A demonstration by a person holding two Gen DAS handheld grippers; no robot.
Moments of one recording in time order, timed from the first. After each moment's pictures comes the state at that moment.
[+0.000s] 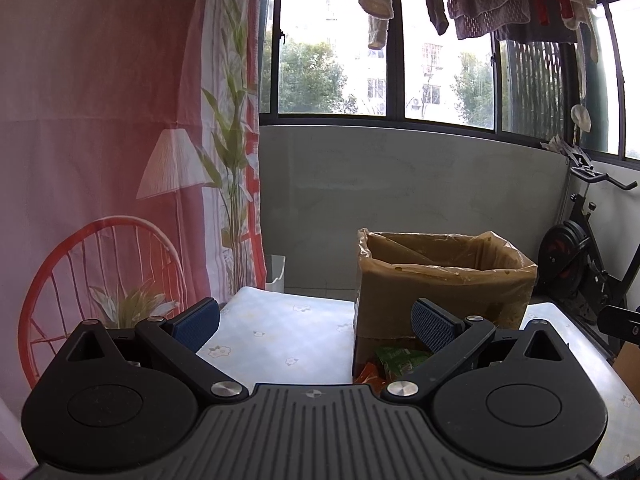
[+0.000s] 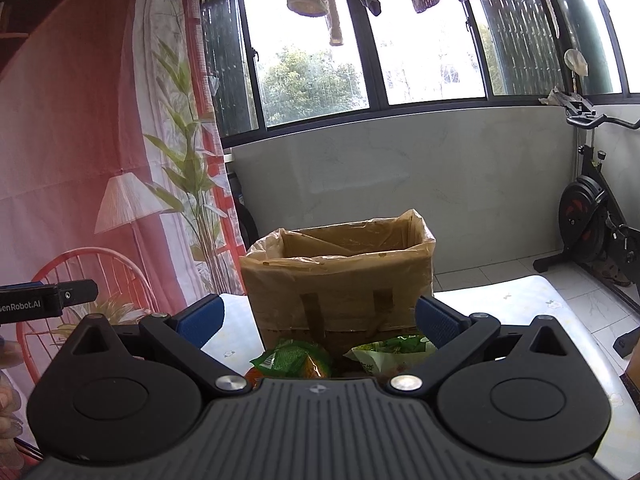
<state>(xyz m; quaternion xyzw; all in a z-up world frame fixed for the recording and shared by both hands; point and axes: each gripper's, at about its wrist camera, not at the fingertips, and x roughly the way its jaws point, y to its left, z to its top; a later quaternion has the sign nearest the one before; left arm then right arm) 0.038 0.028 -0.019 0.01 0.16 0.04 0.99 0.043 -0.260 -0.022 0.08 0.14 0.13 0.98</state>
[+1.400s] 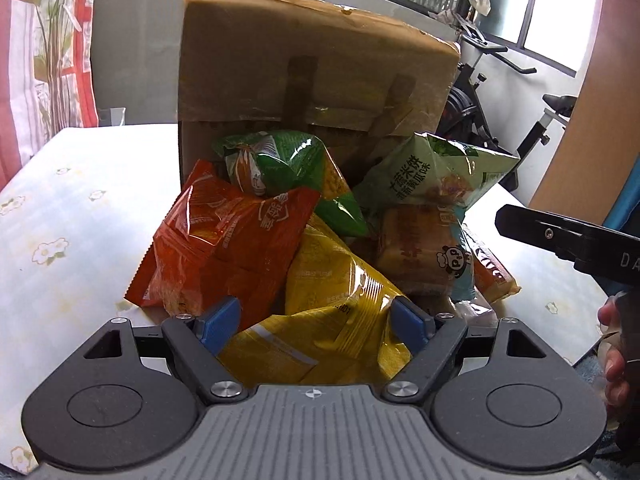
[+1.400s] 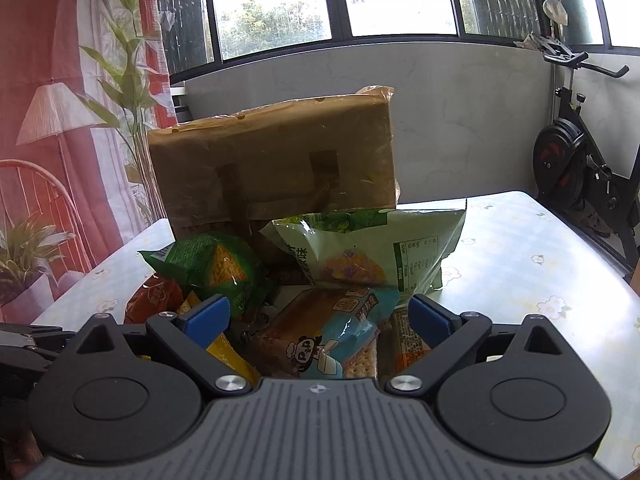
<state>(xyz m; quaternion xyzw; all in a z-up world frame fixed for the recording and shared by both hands) 0.142 -0.008 -0.218 -0.01 0.35 -0.21 0.92 0.112 -0.272 -0.158 0.07 0.23 0.08 0.97</state>
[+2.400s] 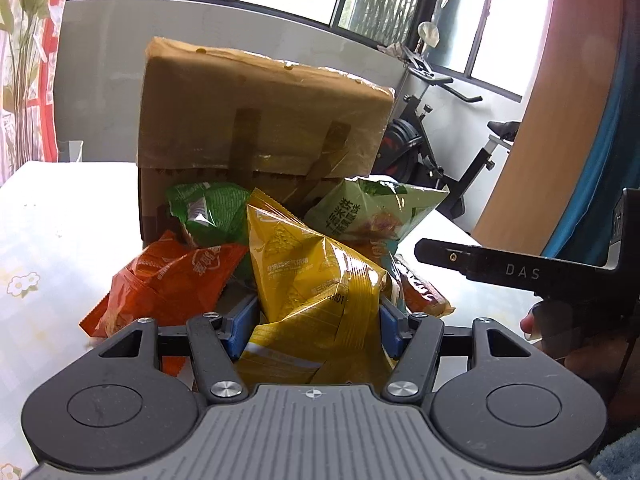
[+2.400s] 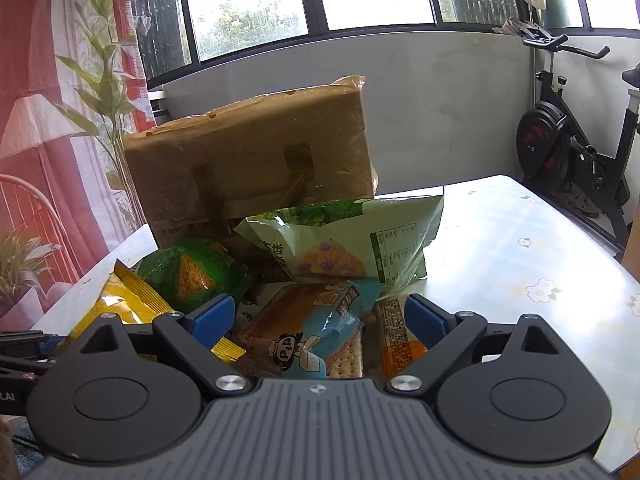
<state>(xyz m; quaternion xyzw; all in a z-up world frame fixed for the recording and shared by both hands) 0.116 -0.006 -0.189 -0.03 0.28 -0.27 0.92 0.116 -0.280 -0.162 0.09 0.23 0.05 0.97</state>
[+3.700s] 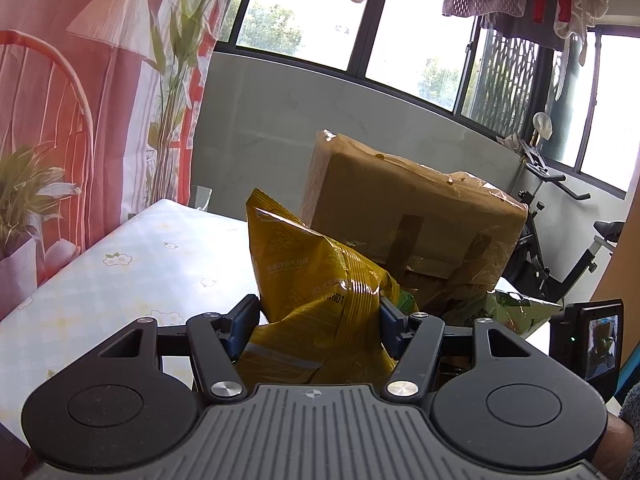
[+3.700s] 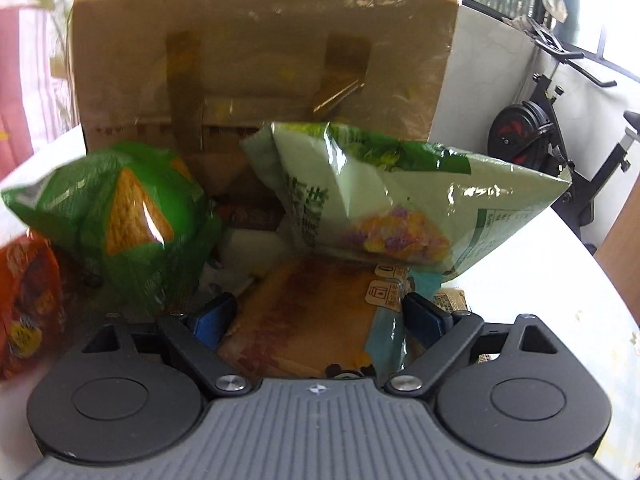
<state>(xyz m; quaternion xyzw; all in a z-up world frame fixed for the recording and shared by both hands) 0.107 0.058 -0.158 -0.09 0.20 -0.08 0.97 0.211 -0.205 -0.216 -0.04 0.33 -0.02 0.94</state>
